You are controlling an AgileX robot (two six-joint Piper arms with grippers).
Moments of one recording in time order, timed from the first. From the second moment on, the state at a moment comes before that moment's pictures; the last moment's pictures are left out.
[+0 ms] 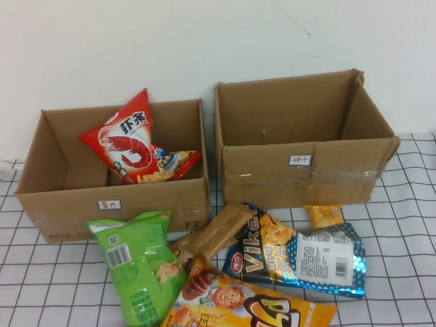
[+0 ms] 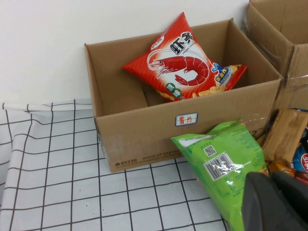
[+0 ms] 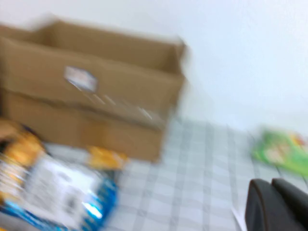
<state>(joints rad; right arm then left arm) 0.12 0.04 0.00 -0.08 0.22 -0.10 -0.23 0.25 -0.56 0.04 0.77 -0.05</state>
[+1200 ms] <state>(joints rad) -0.01 -0.01 0.03 -0.10 0.41 -0.03 -0.23 0.25 -0.56 0.04 0.77 -0.05</state>
